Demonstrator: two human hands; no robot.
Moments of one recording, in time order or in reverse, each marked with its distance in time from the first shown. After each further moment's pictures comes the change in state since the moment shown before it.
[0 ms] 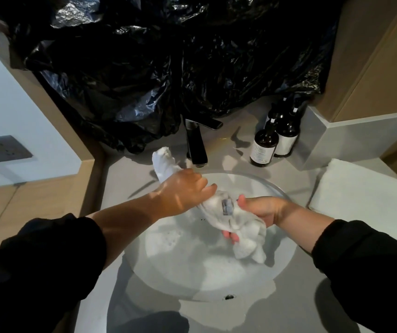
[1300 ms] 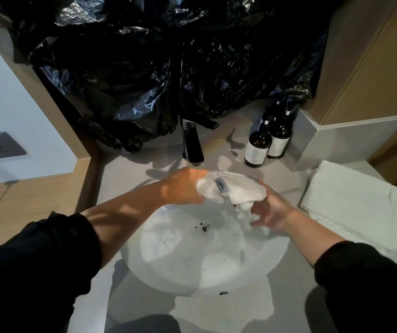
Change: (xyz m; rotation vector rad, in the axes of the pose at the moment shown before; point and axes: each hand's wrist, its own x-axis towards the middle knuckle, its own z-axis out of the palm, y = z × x) left_hand 0.017 0.007 -0.034 -0.846 -0.376 -0.620; right_hand -0.027 0.027 -0.016 0.424 0.883 -0.140
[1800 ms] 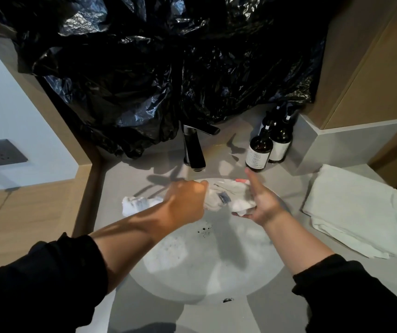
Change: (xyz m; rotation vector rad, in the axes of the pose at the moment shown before) left_hand -0.008 0.010 0.021 0.571 0.152 -0.036; right_hand -0.016 -0.018 0.062 0.104 0.203 -0.192
